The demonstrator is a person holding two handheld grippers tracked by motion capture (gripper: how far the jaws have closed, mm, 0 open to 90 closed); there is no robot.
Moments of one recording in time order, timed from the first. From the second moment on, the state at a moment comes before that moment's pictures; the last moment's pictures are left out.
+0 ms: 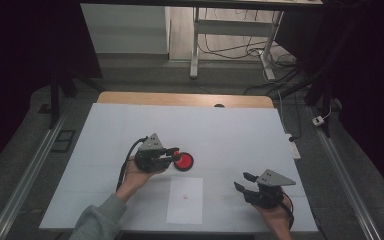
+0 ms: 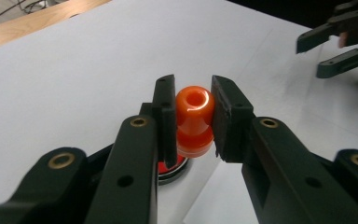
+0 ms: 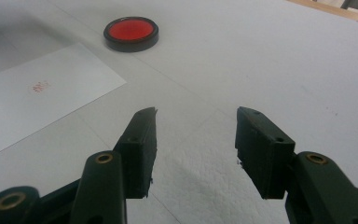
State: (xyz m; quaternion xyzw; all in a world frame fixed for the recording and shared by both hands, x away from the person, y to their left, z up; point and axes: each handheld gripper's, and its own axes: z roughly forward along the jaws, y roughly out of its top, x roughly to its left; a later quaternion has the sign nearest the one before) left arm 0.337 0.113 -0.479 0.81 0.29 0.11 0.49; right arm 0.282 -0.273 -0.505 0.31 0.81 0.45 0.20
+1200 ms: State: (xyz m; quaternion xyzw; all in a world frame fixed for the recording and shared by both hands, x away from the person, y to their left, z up) left arm 0.381 0.124 -0.505 0.82 0.35 0.13 0.44; right arm 0.285 -0.274 -0.507 0.31 0.81 0.44 0.20
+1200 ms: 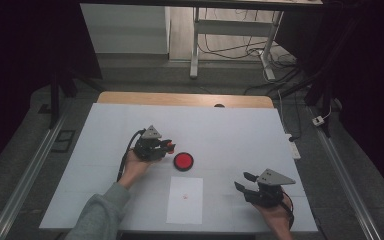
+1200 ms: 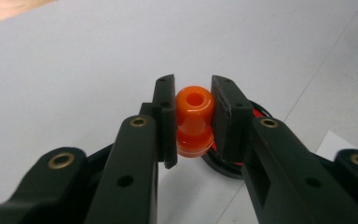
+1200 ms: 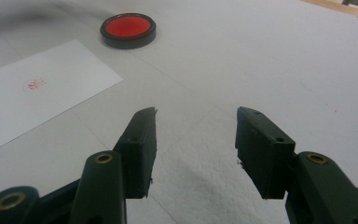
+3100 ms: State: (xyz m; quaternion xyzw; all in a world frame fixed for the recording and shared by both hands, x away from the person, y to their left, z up) left arm 0.381 0.119 -0.520 0.83 0.37 0.15 0.40; right arm 0.286 -0.274 -0.508 0.32 0.82 0.44 0.20
